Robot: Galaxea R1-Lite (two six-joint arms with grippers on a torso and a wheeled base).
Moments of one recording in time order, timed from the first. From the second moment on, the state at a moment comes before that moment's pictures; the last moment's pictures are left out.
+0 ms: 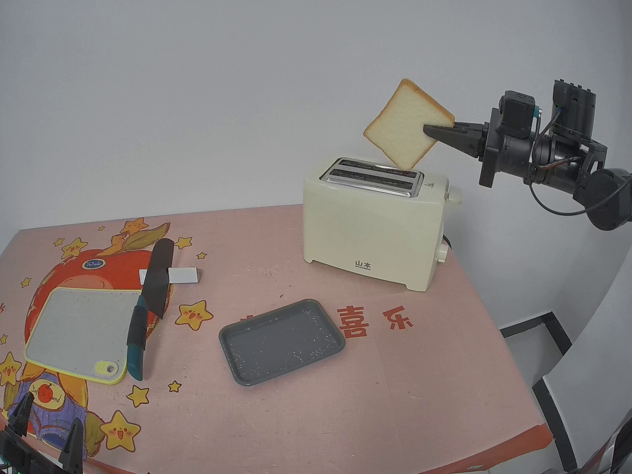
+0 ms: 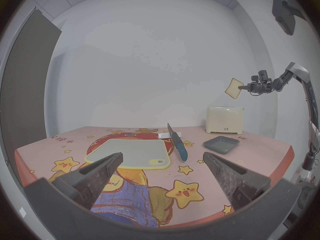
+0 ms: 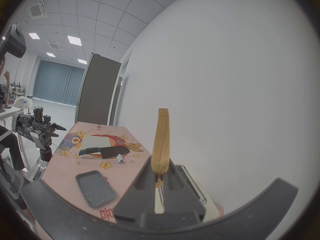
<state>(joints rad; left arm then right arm) -0.01 0.02 -0.02 0.01 0.00 -0.01 0.27 1.81 -1.30 -0.48 0.74 -0.27</state>
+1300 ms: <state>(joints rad) -0.01 0.02 -0.02 0.01 0.00 -0.01 0.21 1.99 -1.40 -0.47 0.78 -0.27</state>
